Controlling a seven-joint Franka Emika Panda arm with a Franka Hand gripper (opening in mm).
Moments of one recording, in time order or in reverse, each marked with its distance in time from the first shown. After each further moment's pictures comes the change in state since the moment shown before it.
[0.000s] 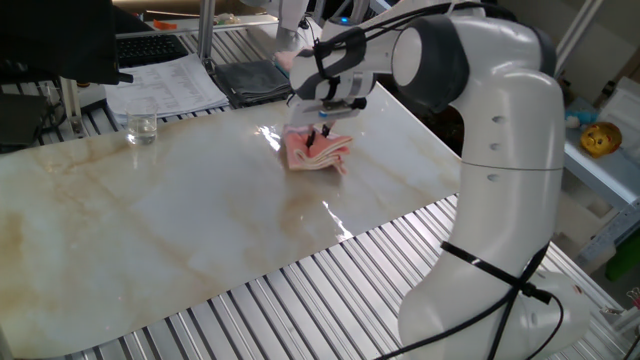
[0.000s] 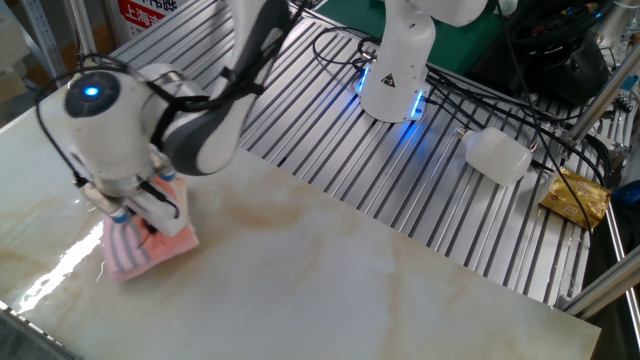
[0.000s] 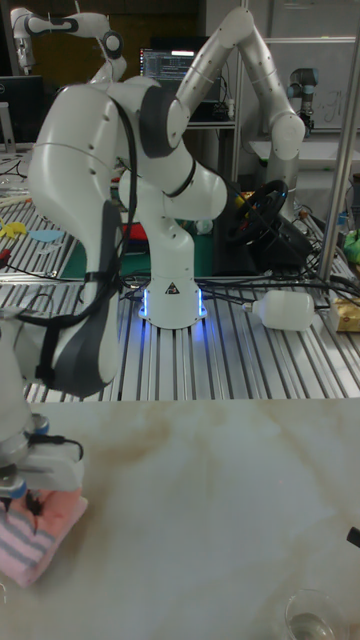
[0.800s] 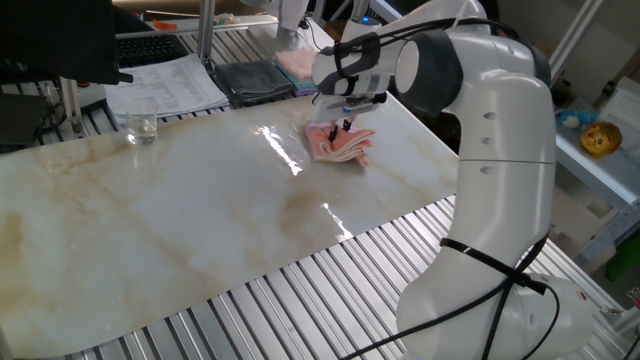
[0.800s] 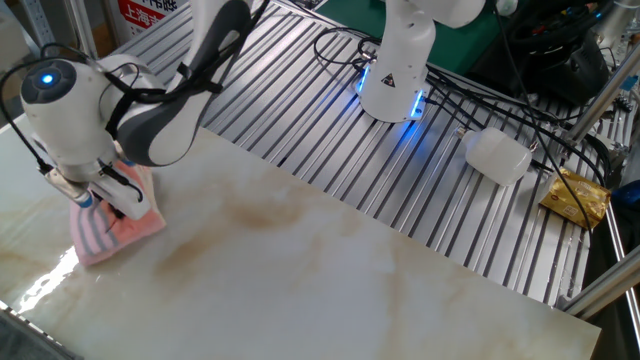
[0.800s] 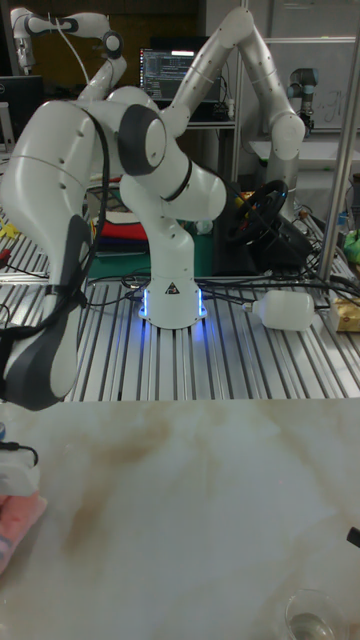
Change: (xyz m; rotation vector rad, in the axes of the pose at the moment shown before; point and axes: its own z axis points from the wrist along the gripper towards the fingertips) arm -0.008 -0.065 0.011 0.026 0.009 -0.038
